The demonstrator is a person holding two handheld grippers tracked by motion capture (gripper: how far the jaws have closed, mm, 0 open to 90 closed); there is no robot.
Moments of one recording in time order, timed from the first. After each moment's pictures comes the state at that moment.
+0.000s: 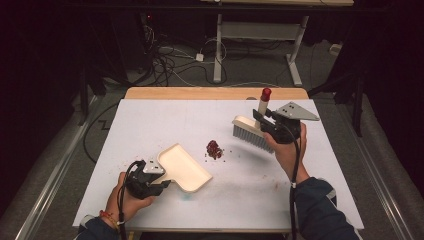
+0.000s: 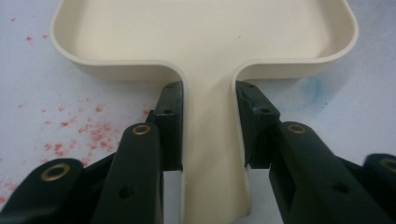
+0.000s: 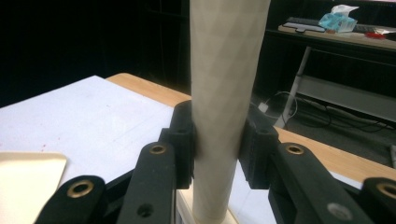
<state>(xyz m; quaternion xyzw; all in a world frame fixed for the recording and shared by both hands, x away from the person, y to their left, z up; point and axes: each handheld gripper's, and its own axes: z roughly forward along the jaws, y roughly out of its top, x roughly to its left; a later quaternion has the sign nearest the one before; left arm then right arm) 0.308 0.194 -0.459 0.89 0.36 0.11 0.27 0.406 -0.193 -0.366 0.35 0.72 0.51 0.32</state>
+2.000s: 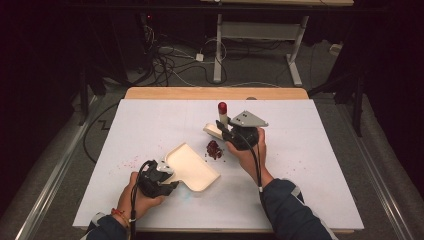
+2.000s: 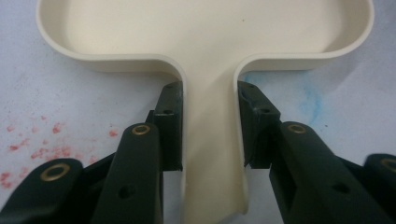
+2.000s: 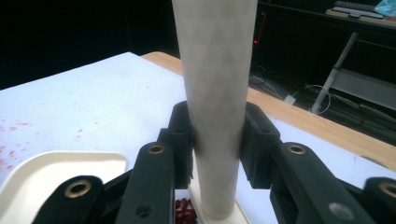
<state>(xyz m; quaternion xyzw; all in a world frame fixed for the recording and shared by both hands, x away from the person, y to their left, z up) 0.319 0.168 -0.471 0.89 0.37 0.09 0.25 0.412 -0.101 -0.407 0.32 0.75 0.49 0.29</state>
